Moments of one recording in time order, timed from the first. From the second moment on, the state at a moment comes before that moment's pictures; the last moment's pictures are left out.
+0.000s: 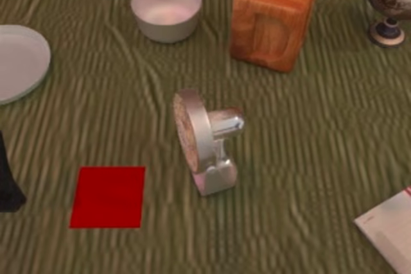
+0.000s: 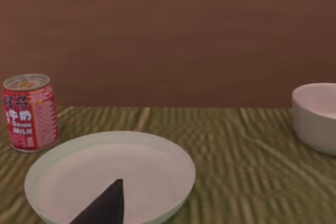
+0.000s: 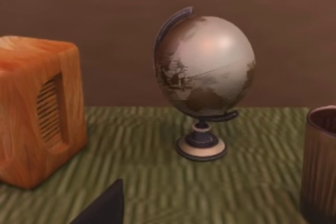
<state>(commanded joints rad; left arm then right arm) 0.00 0.00 0.00 0.00 0.00 0.00 0.00 0.00 0.00 0.00 0.00 0.00</state>
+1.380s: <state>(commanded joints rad) -0.51 1.74 1.73 -1.26 0.00 -0.76 0.00 0.00 0.00 0.00 0.00 0.00</state>
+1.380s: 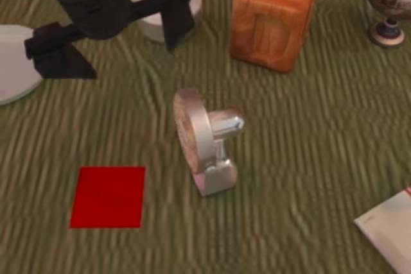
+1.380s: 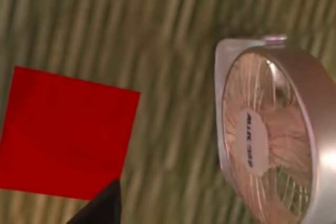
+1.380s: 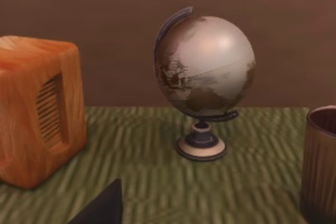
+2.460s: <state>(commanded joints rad) -0.65 2.18 2.13 -1.53 0.00 -0.96 0.00 0.00 0.00 0.00 0.00 0.00</state>
